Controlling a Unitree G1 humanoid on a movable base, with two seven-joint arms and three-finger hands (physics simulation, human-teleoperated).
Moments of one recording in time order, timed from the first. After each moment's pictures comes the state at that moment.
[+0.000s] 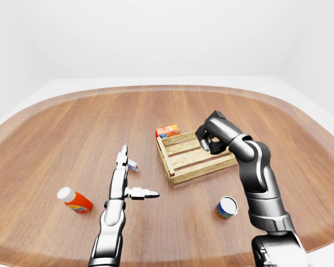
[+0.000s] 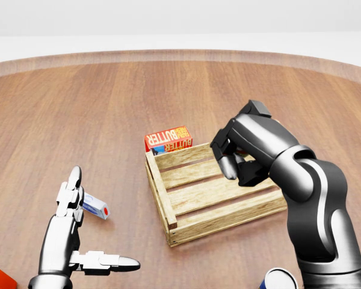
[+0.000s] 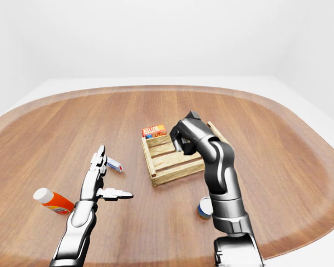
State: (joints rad) left arm 0.05 0.02 0.02 0.06 0.15 -0.09 -0.01; right arm -0.47 -0.19 -0.03 -0.08 -0.92 0.09 0.70
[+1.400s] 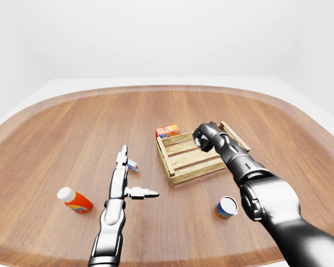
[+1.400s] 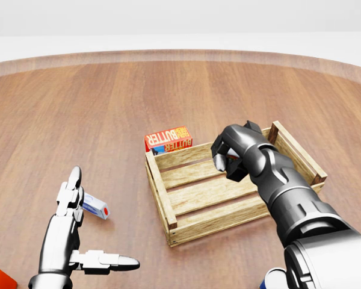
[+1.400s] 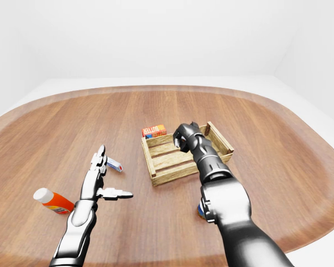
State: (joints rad) left arm 0.04 0.03 0.02 0.08 0.14 -0.09 -0.01; right arm -1.06 -0.19 -0.02 1.38 -0.89 -0.09 0.09
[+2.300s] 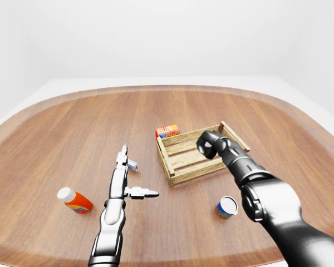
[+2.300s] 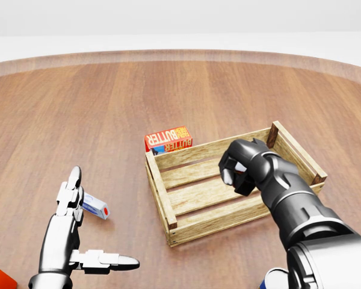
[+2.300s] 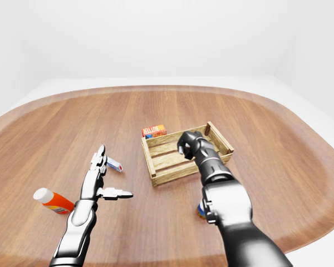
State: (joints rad) left arm 0.03 0.03 0.02 0.08 0.14 -0.09 -0.01; right arm -1.04 -0.19 -0.07 1.40 -0.98 -0.02 0.20
